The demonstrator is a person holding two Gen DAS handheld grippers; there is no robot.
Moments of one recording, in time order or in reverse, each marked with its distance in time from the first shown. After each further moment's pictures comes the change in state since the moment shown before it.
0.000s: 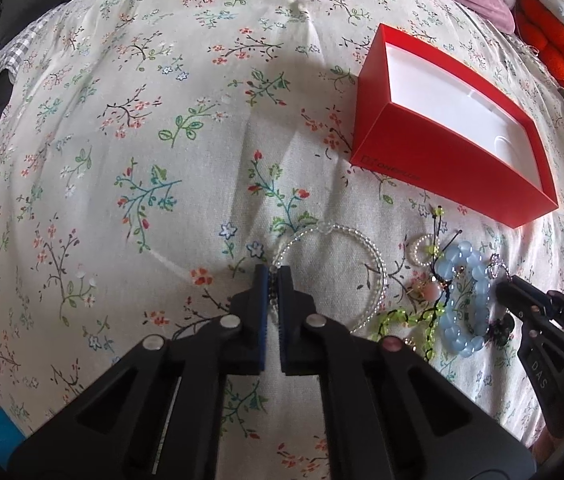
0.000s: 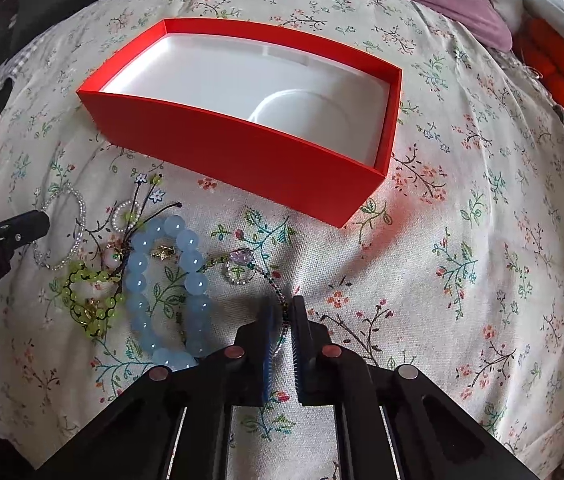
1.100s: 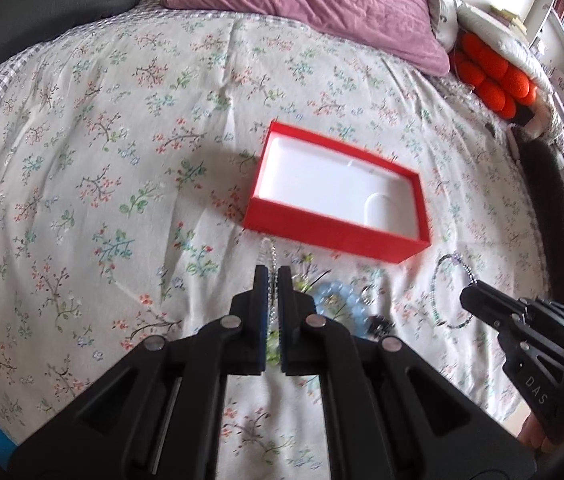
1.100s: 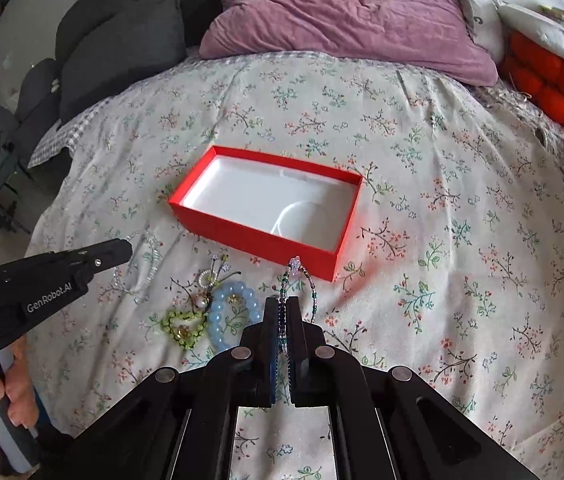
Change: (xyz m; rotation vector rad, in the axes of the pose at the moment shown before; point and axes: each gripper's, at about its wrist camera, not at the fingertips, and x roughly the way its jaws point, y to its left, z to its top) left arm -0.084 -0.030 0.015 0.007 -0.165 -0.196; right arm -0.117 -0.060 -0.004 0.059 -0.232 0.185
